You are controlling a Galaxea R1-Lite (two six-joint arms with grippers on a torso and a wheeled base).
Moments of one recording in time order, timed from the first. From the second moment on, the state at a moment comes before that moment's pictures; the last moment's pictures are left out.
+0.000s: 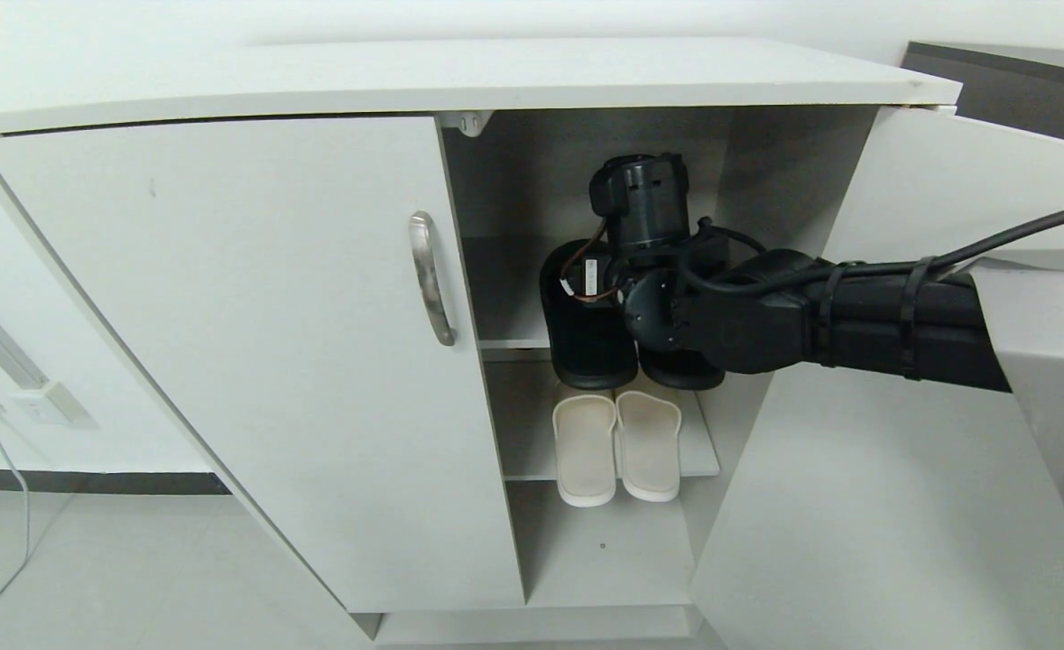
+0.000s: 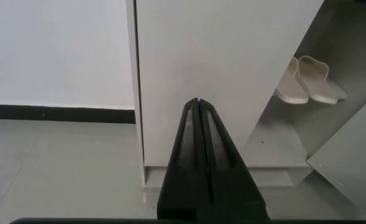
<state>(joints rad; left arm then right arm) 0.00 0.00 0.00 0.00 0.01 -0.09 0.76 2.21 -1.99 0.00 -0.73 0.17</state>
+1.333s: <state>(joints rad) 0.00 0.00 0.00 0.00 0.01 -0.09 0.96 1.71 -1.08 -0.43 -0.69 0.19</state>
